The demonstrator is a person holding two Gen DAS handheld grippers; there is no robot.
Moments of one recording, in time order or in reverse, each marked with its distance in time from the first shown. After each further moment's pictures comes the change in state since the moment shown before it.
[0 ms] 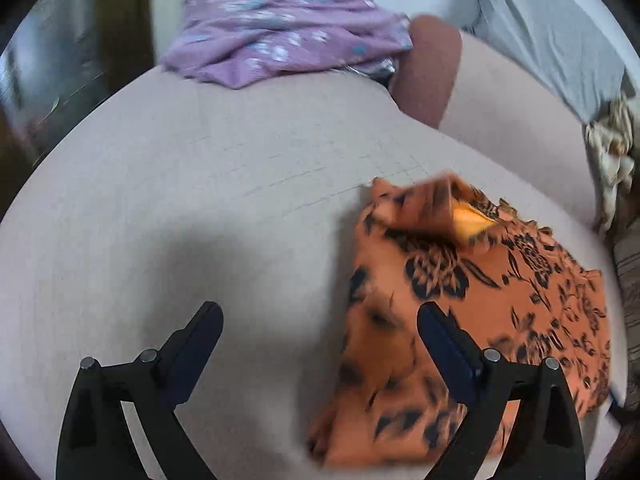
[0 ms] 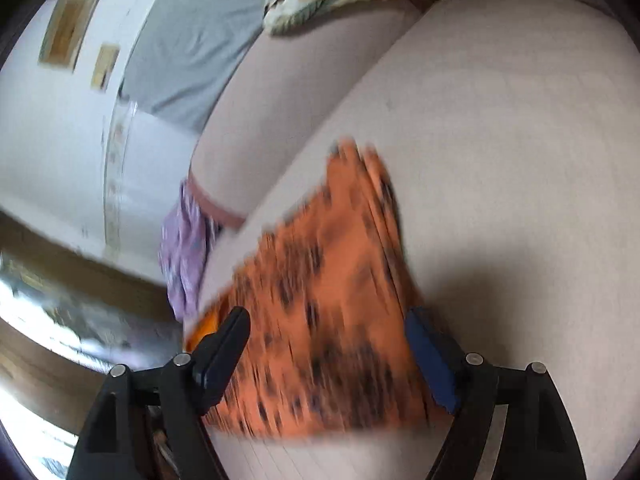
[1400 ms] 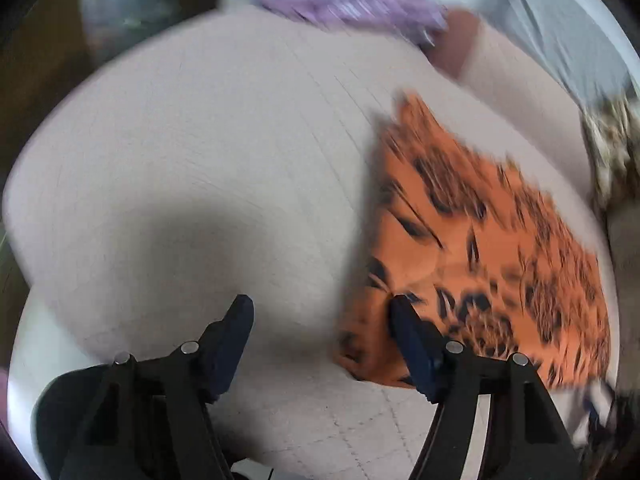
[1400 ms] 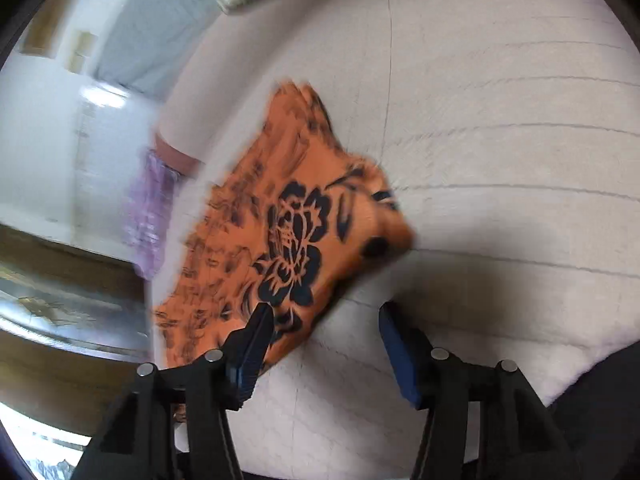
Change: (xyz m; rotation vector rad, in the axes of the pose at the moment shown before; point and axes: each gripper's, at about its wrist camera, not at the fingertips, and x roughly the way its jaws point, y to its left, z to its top) left arm -0.084 0.051 -0.141 -0.141 0.061 0.088; right arm -0.058 -0.007 -0.153 0.088 0.016 -0.166
